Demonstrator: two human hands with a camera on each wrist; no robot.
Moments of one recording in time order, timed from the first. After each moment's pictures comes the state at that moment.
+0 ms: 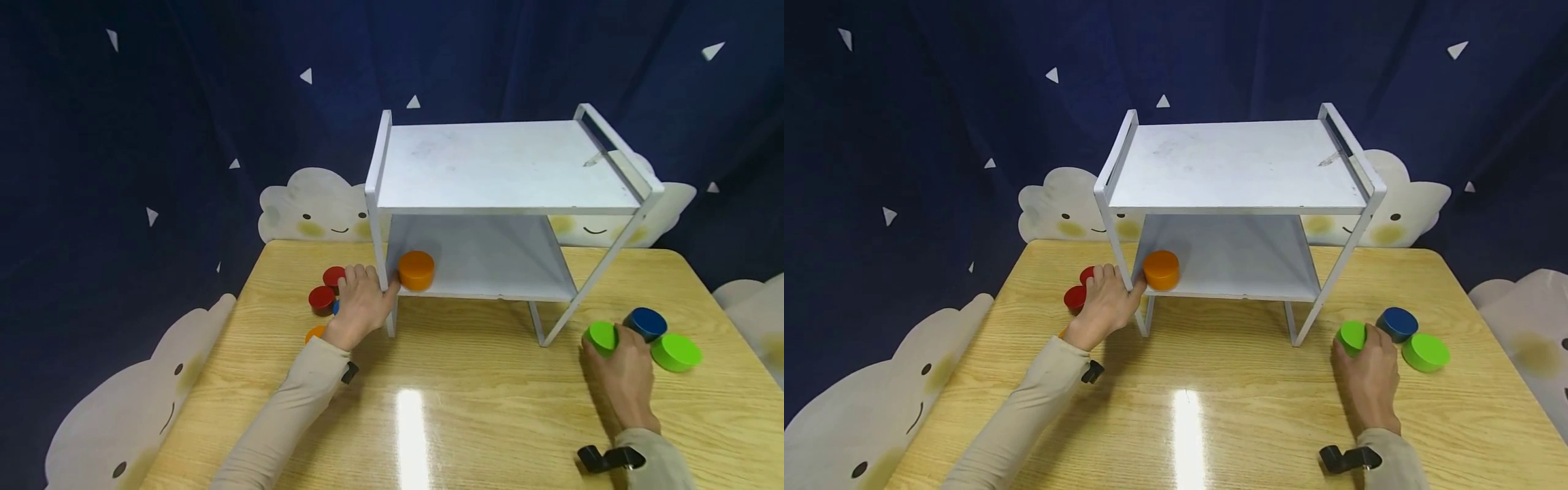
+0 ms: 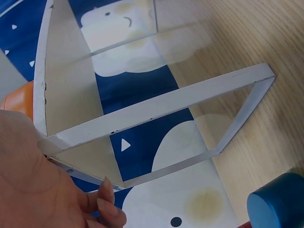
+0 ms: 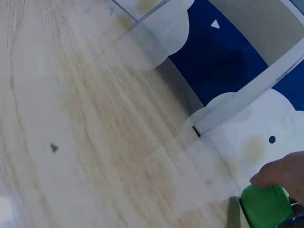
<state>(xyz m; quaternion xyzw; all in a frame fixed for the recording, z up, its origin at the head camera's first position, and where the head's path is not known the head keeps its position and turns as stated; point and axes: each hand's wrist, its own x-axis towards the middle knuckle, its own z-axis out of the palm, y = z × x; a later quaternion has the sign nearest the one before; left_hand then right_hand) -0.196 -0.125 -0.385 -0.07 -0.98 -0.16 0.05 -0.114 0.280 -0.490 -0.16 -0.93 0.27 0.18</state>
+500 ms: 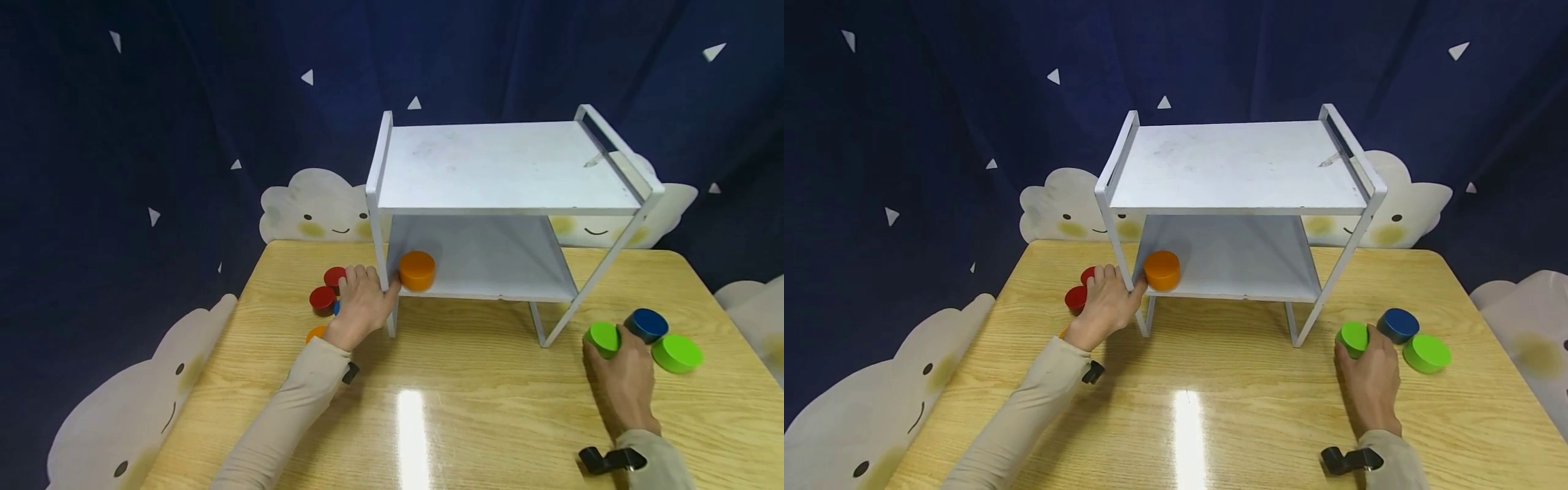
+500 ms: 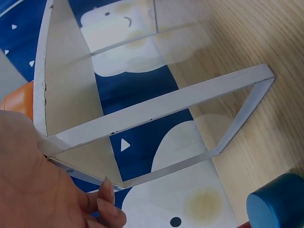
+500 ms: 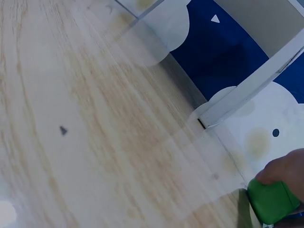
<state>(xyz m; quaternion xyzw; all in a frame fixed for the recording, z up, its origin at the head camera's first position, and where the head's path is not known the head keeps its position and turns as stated) -0.195 -0.125 -0.384 -0.07 -0.98 -0.16 0.05 -0.115 0.284 -0.497 -0.17 -0.93 0.29 0.15</state>
